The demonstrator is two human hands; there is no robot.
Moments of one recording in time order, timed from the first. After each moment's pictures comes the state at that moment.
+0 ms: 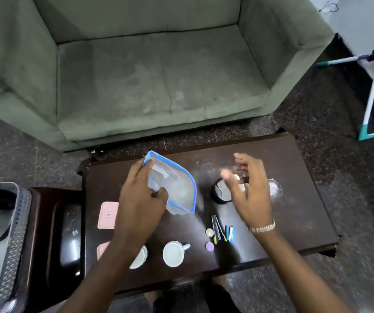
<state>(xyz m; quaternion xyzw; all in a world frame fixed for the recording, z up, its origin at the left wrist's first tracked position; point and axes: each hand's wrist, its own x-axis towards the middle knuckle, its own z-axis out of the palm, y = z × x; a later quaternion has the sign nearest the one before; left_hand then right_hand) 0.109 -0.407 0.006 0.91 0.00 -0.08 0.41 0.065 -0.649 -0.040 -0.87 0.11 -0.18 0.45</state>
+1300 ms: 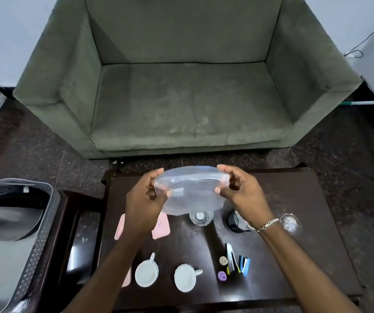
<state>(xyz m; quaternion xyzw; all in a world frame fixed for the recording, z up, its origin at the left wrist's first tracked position) 0.146 -0.358 -0.033 0.78 0.08 -0.02 0.62 0.140 -0.605 -0.012 -0.78 0.10 0.04 0.62</state>
